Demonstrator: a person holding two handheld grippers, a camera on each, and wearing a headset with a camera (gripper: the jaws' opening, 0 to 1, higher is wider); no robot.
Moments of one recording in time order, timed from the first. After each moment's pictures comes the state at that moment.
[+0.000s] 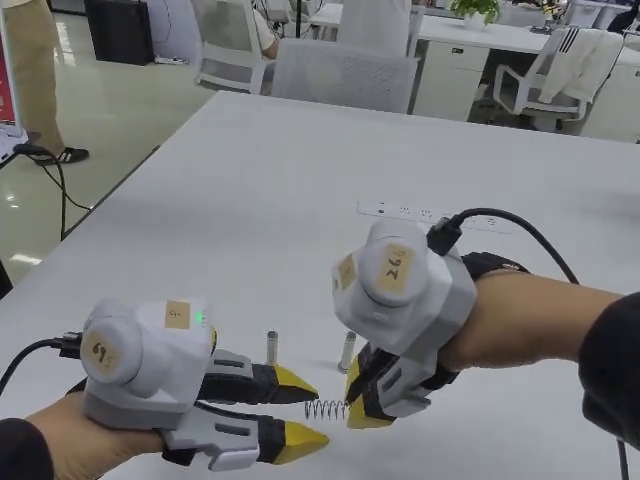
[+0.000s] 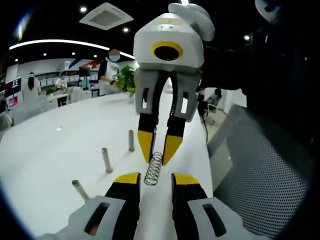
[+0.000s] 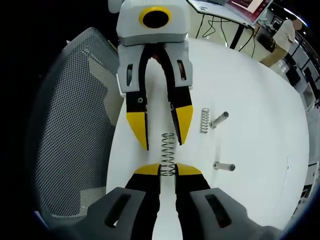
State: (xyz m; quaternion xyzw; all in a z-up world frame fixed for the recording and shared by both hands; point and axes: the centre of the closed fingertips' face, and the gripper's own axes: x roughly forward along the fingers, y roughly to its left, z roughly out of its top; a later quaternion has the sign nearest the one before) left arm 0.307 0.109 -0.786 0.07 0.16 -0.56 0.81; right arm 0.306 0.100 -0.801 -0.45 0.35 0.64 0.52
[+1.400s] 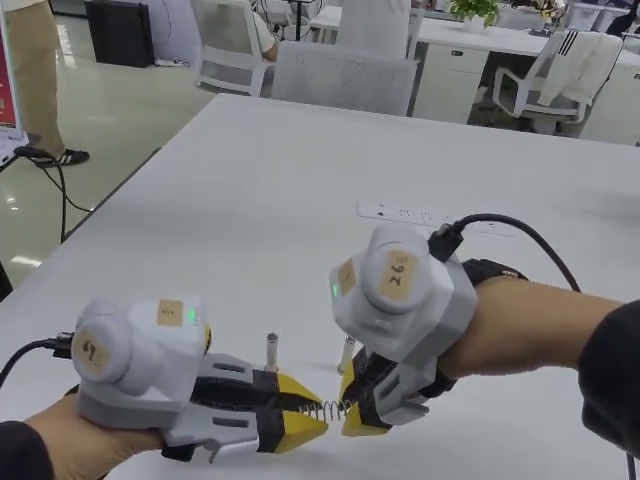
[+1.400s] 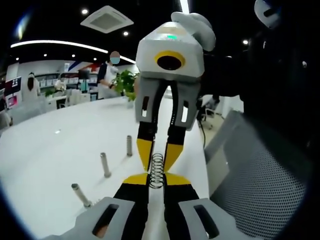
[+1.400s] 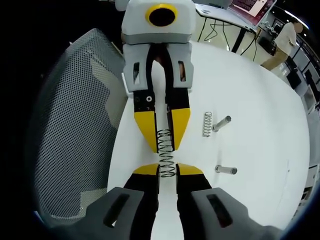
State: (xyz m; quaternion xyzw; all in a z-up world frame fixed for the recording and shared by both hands) left arm 0.304 0.108 -0.776 0.05 0.15 -0.57 0.81; right arm 0.302 0.103 -0.802 -0.44 0.34 0.65 0.52
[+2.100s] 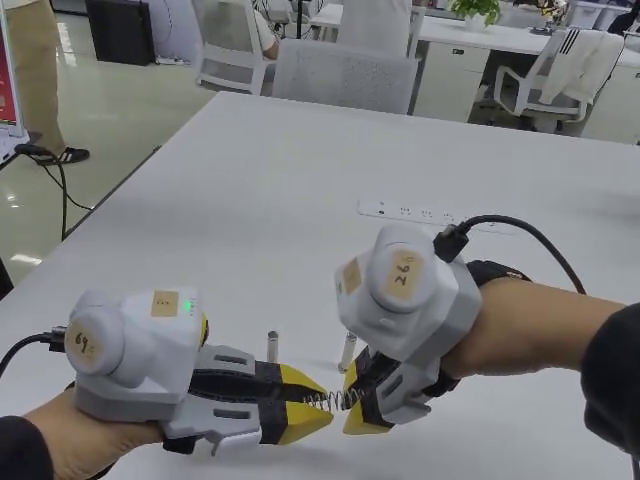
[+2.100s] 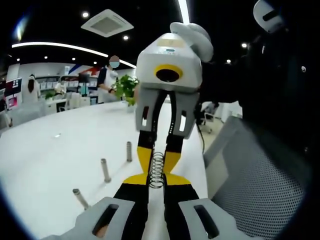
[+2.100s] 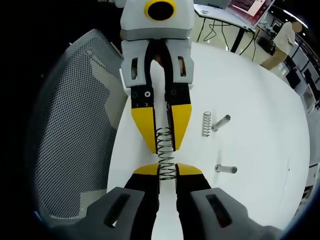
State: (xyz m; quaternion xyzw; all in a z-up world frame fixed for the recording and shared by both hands) left arm 0.306 0.106 -0.767 0.04 0.14 -0.57 0.81; right arm 0.302 0.103 -0.801 -0.44 0.34 0.65 0.52
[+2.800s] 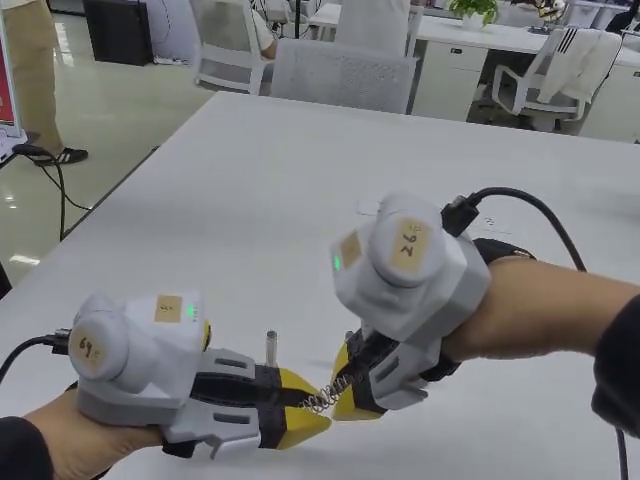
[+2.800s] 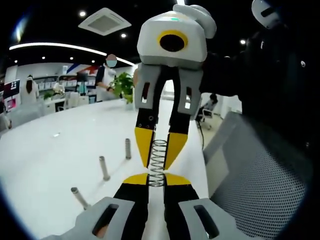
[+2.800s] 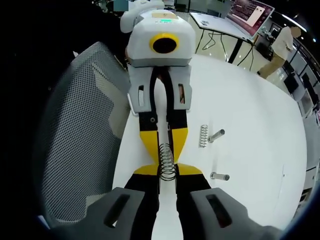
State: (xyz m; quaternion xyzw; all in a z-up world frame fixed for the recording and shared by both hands) left arm 0.304 0.105 -0.773 0.06 0.14 -0.57 0.81; right arm 0.295 0.117 -0.773 -0.43 0.32 0.66 0.53
